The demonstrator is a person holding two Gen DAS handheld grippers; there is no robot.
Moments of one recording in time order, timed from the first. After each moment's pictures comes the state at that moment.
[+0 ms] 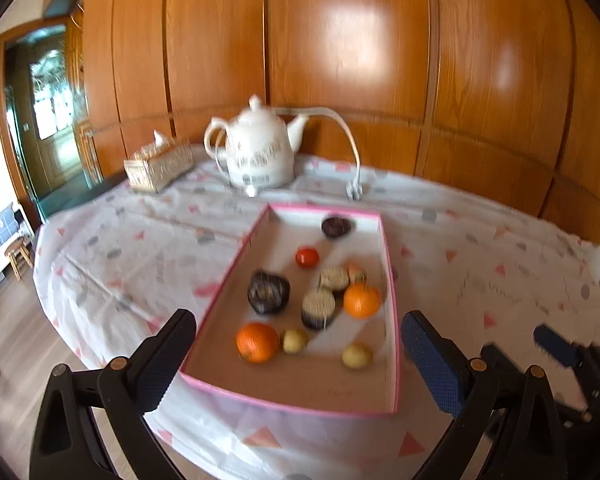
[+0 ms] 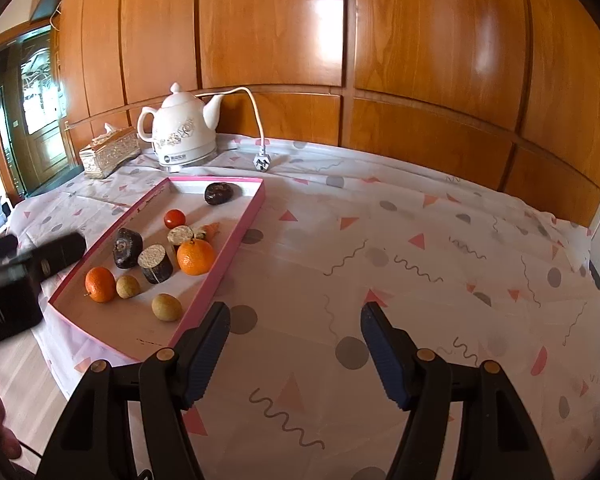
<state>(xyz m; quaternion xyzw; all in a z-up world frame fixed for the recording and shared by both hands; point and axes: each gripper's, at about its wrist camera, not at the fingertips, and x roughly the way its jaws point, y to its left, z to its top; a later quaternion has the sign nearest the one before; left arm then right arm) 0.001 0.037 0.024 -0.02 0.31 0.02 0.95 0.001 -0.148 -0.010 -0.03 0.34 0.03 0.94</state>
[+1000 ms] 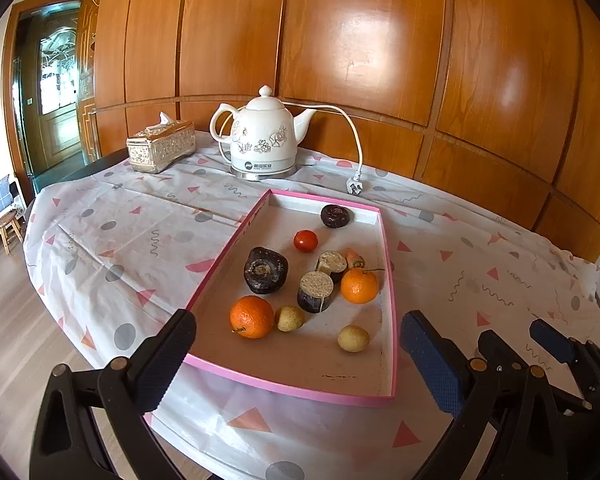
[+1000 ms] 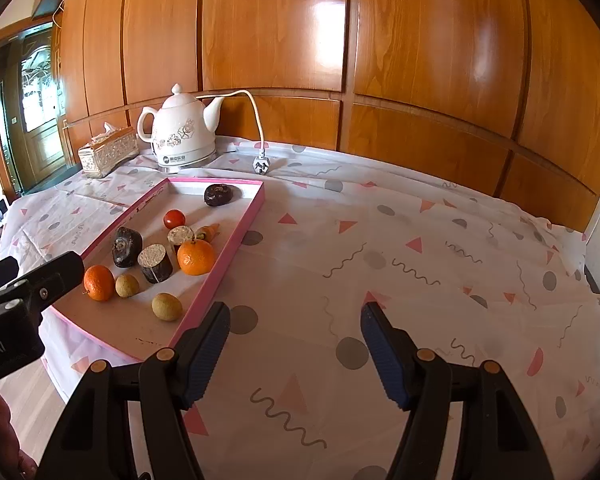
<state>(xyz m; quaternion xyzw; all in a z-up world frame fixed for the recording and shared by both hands) -0.011 0.047 -0.001 -0.07 0.31 0.01 0.95 -0.003 -0.143 -0.012 -0.04 0.33 0.02 0.94</state>
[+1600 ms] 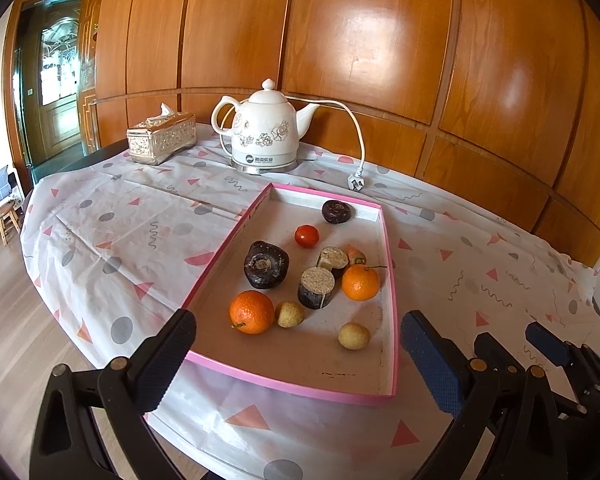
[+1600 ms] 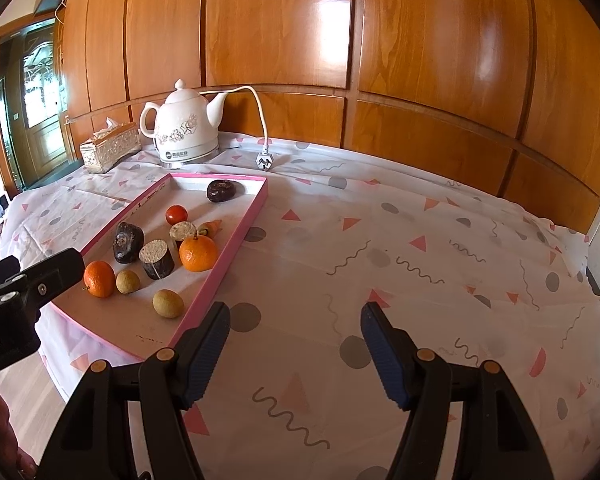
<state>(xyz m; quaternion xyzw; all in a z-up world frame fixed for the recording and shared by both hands) -0.008 0.050 -0.004 -0.08 0.32 0.01 0.94 -0.001 -0.139 -0.014 -0.04 0.34 0.02 0.94</state>
